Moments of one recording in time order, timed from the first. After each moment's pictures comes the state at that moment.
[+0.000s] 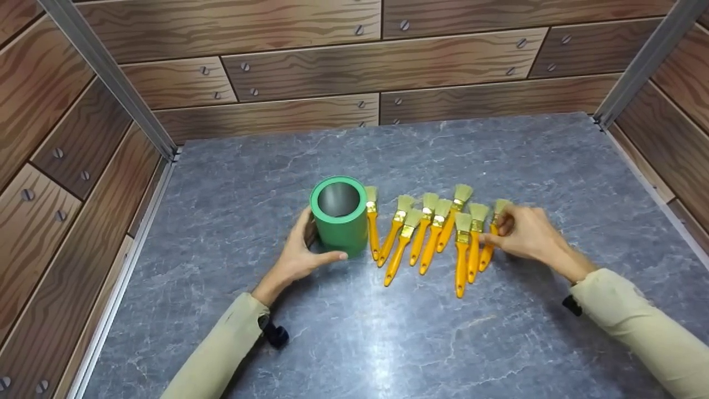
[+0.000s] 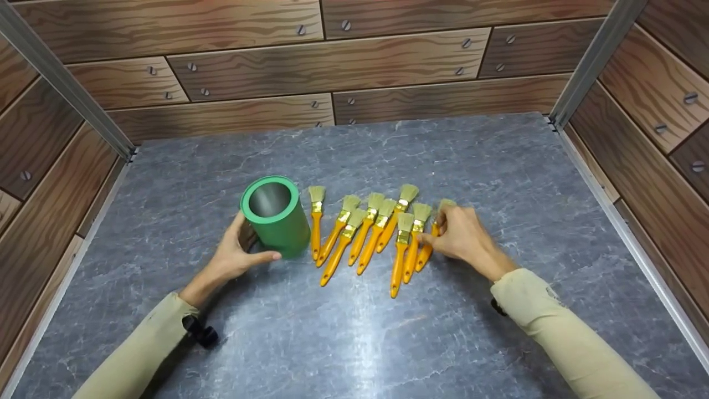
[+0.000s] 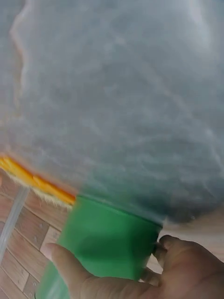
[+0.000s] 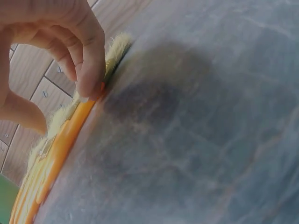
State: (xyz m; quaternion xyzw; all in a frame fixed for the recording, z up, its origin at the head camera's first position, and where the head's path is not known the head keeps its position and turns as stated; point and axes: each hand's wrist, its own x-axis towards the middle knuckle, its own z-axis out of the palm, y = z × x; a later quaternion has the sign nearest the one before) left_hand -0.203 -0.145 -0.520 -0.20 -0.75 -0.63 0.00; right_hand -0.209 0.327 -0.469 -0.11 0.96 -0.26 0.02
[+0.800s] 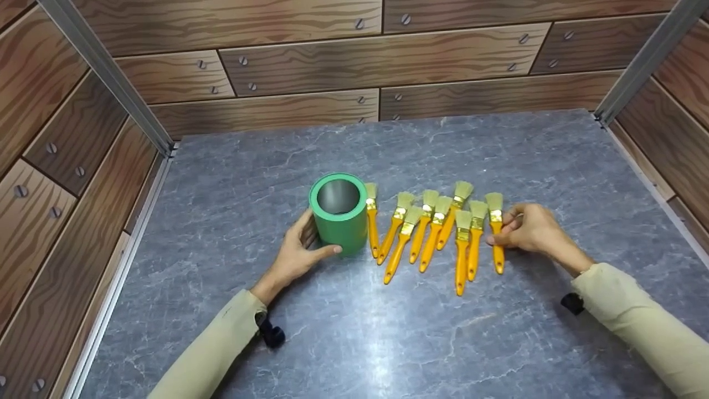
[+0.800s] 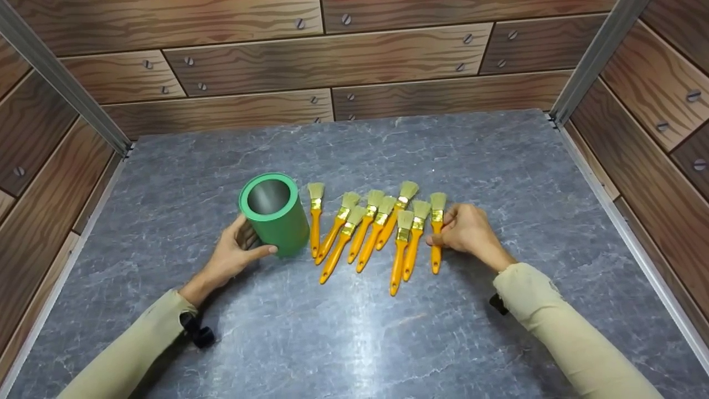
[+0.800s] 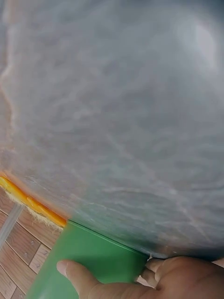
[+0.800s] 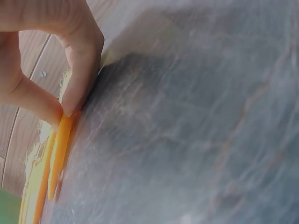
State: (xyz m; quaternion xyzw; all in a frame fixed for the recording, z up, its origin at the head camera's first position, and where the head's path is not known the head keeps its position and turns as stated) left_hand -0.202 -0.148 -0.536 -0.17 -0.73 -0.66 -0.03; right_hand -0.218 0.338 -0.469 0.04 0.93 -0.33 0.14
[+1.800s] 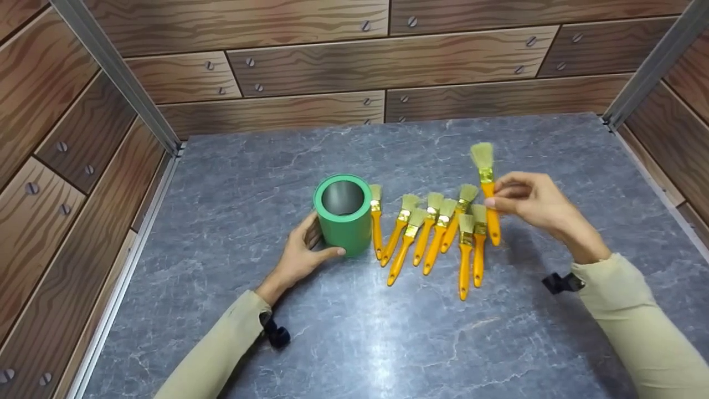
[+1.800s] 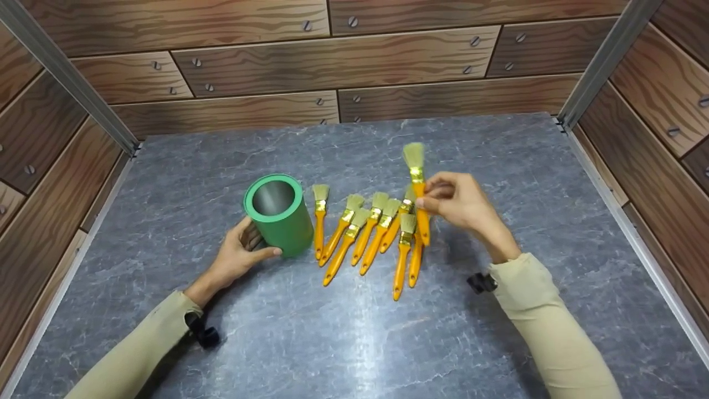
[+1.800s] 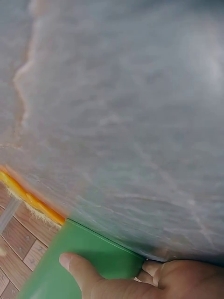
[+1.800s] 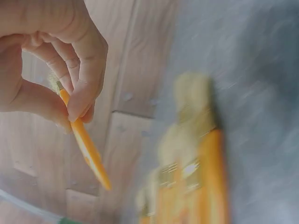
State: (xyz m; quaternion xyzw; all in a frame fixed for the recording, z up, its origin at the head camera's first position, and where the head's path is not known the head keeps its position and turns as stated) left_hand -0.203 -0.148 -0.538 -0.16 -0.74 -0.65 -0.03; right_hand -0.224 0.307 -0.403 -0.07 0.85 -0.52 0.10
